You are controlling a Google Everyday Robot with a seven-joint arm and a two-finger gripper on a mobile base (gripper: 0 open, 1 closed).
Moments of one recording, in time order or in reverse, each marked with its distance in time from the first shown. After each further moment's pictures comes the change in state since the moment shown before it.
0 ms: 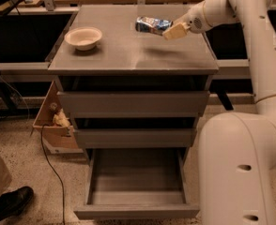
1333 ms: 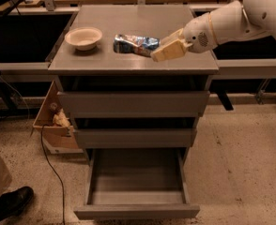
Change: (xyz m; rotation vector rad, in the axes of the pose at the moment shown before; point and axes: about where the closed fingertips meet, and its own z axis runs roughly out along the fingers) arm -0.012 0.176 -0.066 -0.317 -0.068 0.015
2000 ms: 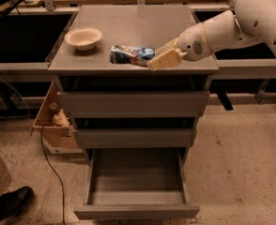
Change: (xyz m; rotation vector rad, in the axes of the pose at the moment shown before) arm 0.018 0.015 0.019 -0.045 0.033 0.023
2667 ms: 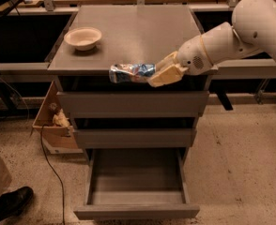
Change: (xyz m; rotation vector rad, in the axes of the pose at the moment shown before) arm 0.031 0.031 0.006 -0.023 0.080 -0.055
